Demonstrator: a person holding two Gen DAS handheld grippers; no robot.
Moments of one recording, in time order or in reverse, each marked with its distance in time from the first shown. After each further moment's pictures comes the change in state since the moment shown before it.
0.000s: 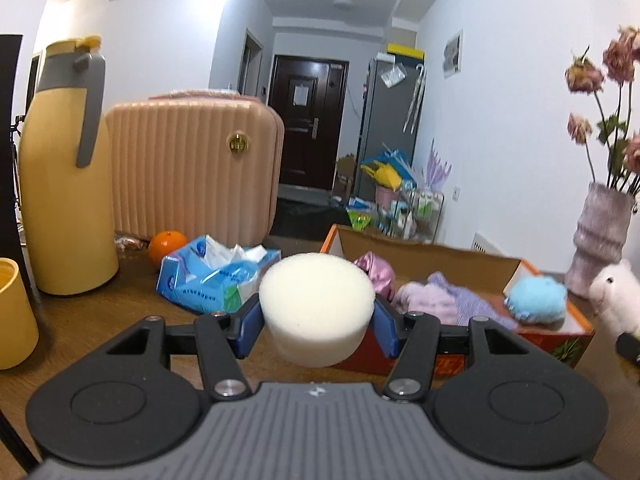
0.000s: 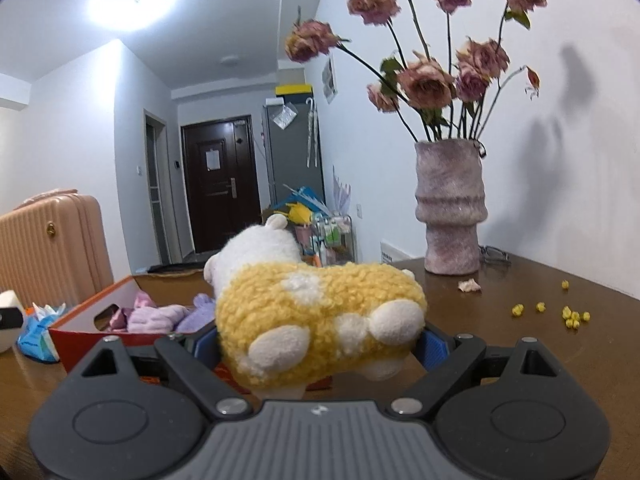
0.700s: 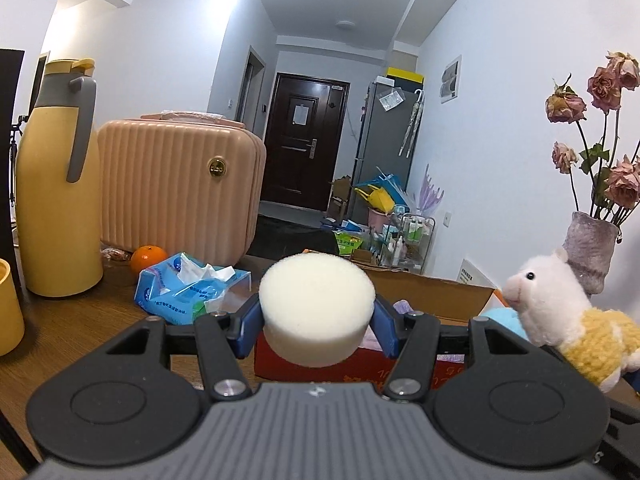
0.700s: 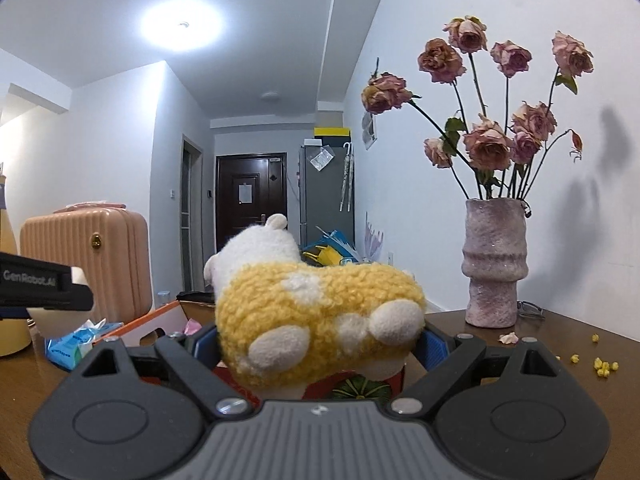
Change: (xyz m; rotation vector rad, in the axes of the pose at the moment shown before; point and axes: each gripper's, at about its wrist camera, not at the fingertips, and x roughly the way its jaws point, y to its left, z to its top) left arm -0.018 -0.035 0.006 -0.047 -0.067 -0.015; right arm -0.010 0.053 0.003 -0.095 -0.135 0.072
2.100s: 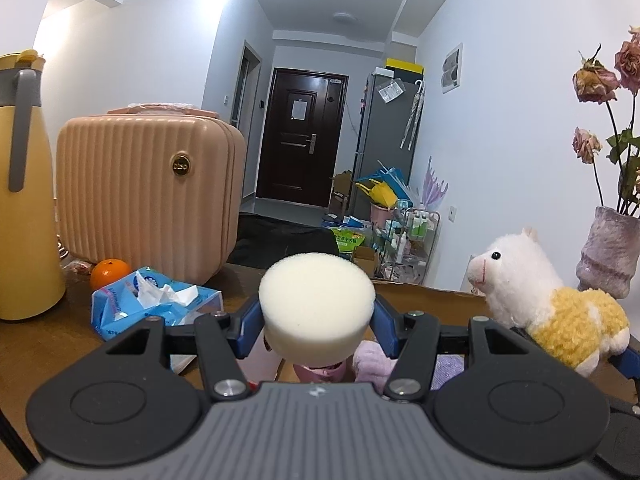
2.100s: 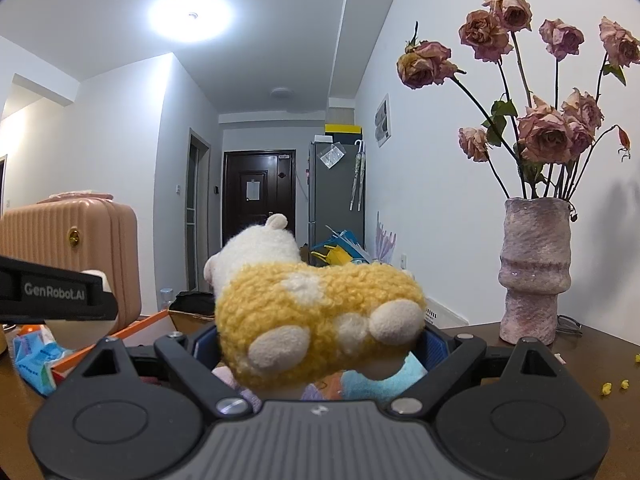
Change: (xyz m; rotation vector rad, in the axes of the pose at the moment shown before) left arm 0.076 -0.020 0.010 0.024 0.014 0.010; right arm 0.088 0.017 0.003 -0.021 0.004 0.020
